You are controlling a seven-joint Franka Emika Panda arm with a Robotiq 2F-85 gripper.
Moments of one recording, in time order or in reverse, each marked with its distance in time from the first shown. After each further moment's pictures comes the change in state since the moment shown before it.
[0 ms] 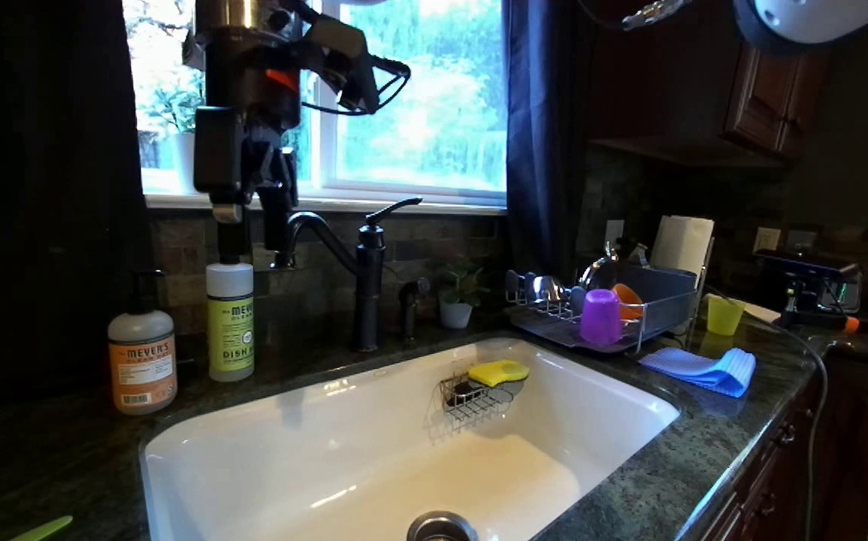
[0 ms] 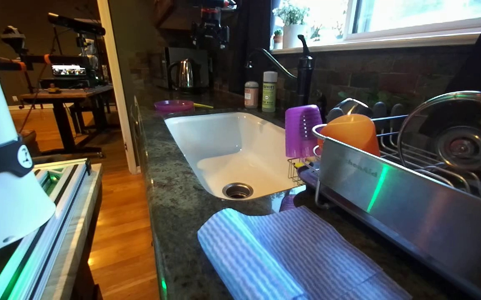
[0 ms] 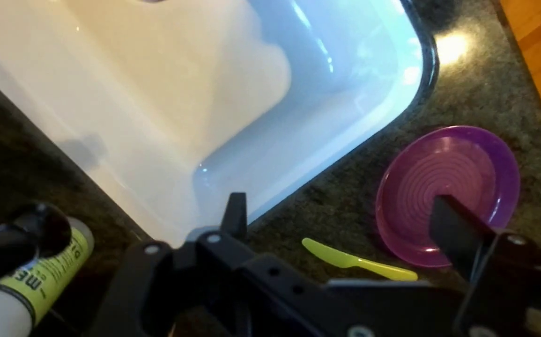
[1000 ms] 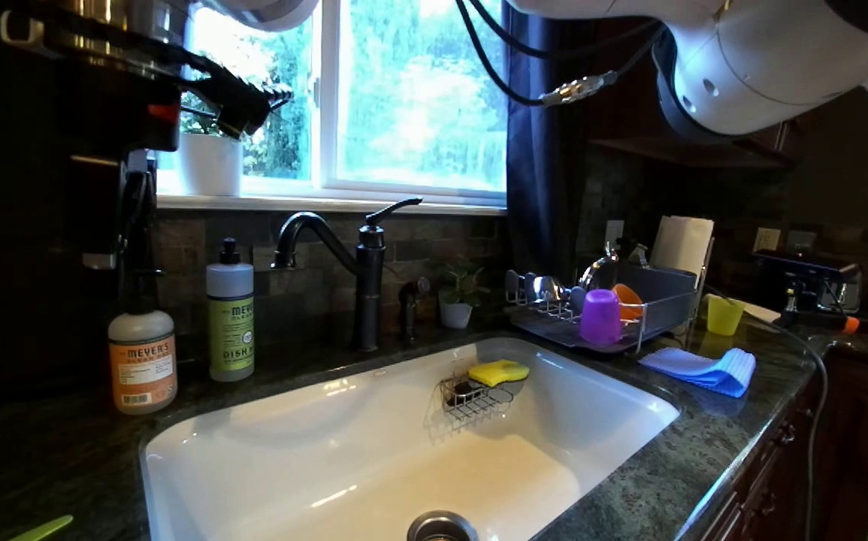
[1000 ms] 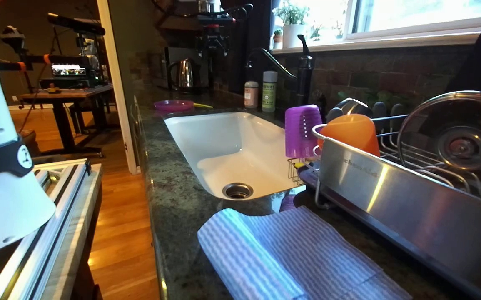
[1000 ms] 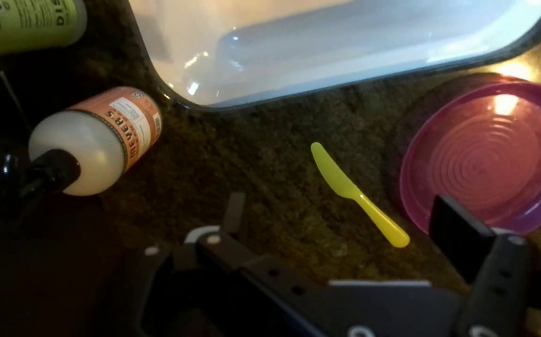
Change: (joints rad) arm 0.169 0.304 -0.034 0.401 -0.162 0.072 -0.338
